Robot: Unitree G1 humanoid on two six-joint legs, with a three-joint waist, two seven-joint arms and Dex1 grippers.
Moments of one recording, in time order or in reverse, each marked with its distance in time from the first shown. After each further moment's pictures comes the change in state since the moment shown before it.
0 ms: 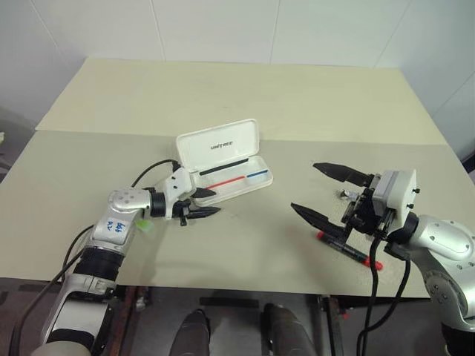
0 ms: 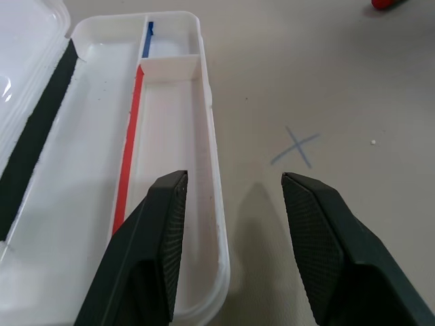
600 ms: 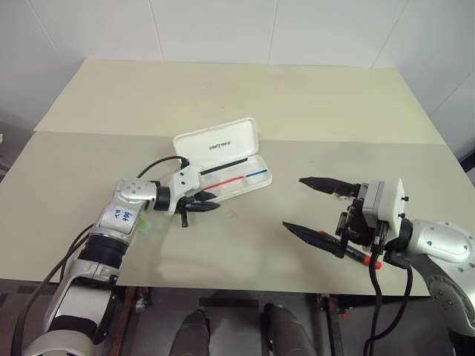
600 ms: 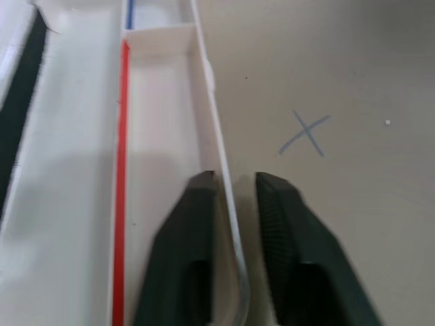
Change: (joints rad) left arm -0.082 0.007 -0.054 0.052 0.084 0.033 -0.039; right arm 0.004 -0.072 0.017 -0.047 0.059 0.062 0.069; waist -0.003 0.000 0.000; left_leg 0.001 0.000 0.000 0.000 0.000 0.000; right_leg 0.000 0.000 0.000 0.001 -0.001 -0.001
